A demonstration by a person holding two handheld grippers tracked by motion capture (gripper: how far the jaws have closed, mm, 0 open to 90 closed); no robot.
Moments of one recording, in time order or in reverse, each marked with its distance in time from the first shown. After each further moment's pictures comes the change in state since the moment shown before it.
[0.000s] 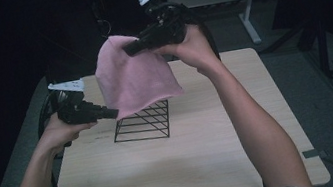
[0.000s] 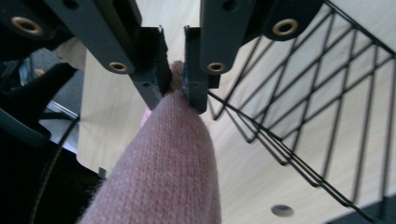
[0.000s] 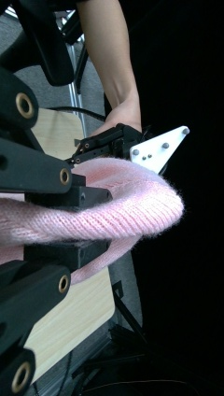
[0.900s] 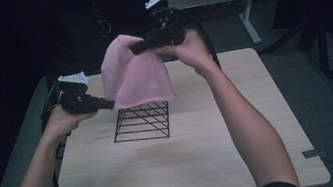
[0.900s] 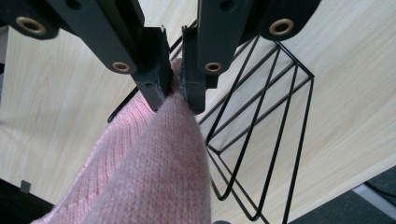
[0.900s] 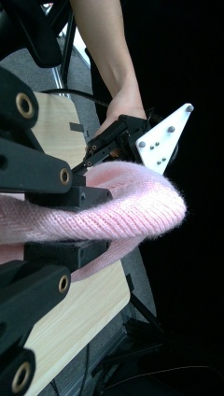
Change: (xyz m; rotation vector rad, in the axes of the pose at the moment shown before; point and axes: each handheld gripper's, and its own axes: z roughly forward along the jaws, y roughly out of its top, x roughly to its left) left arm 0.035 0.004 0.015 0.083 0.159 -0.004; right arm -0.043 -0.027 0.016 -0.007 -0.031 0.107
